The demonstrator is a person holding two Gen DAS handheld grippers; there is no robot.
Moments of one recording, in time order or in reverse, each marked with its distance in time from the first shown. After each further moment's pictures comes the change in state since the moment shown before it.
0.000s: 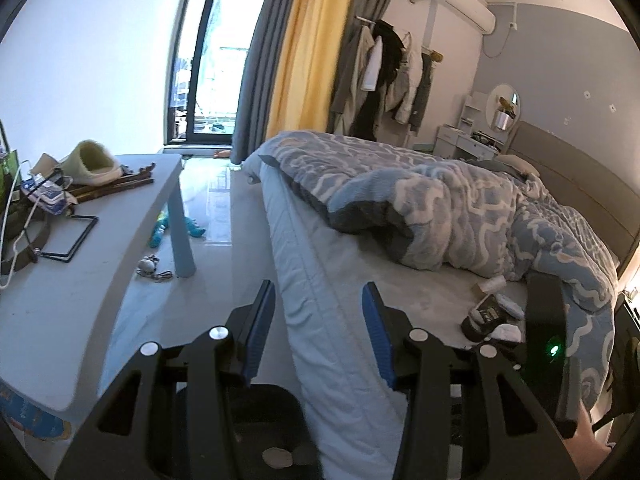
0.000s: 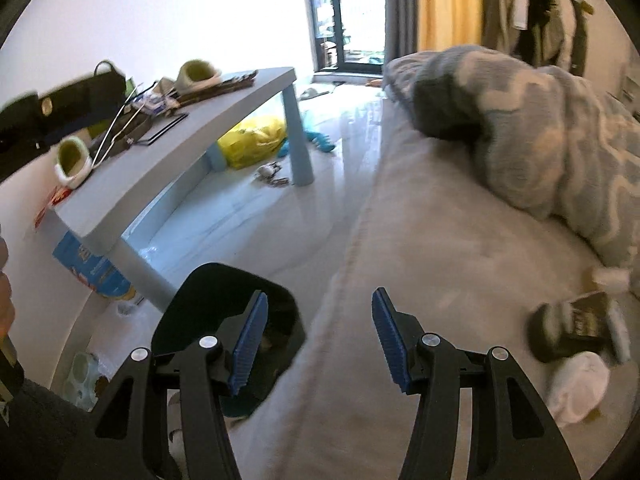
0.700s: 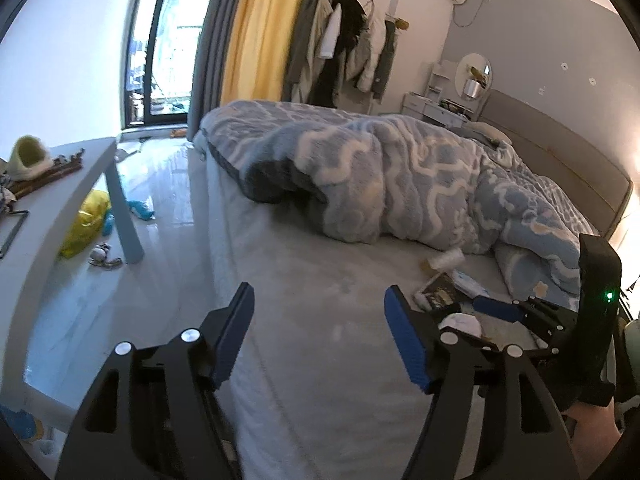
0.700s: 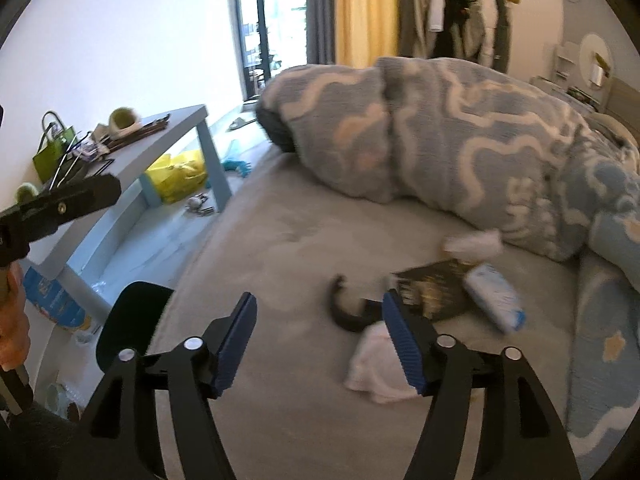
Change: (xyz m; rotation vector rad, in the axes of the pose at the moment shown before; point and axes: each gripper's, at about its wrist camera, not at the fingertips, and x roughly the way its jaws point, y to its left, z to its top) left arm 0.060 -0.099 -0.015 0.045 0.108 -0.113; right arm -0.073 -0.133 -0.042 0.126 -0.089 -0.180
